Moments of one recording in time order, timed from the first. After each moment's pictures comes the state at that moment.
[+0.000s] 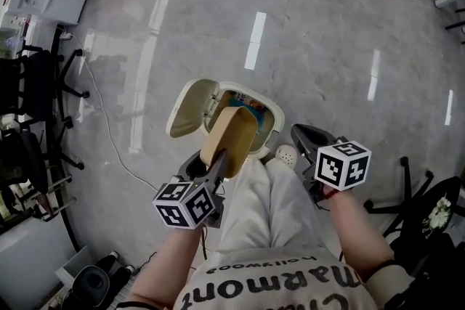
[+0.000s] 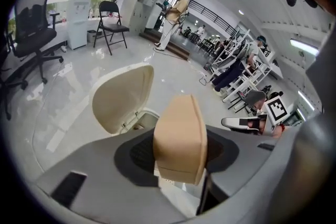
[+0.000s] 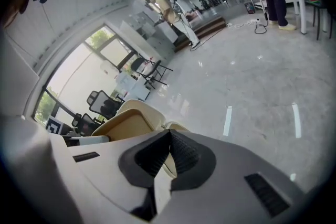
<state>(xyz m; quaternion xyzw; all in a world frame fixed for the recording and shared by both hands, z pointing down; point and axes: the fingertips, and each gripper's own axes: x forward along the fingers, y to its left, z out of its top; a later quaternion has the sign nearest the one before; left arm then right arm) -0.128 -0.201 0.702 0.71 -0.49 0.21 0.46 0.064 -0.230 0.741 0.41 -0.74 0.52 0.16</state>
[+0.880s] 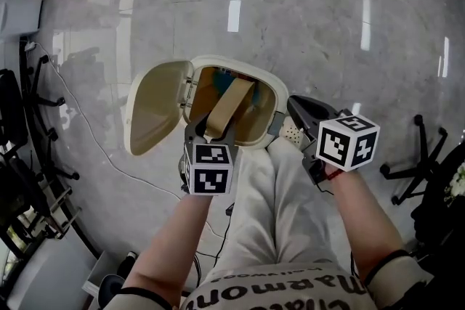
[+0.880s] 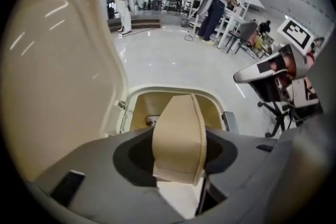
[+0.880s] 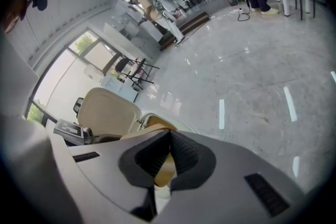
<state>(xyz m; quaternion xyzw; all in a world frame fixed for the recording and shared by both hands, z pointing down) -0.106 -0.223 0.887 0.74 -0.37 0.47 0.31 0.054 -0.231 0.866 0.44 -0.69 0.56 0.15</state>
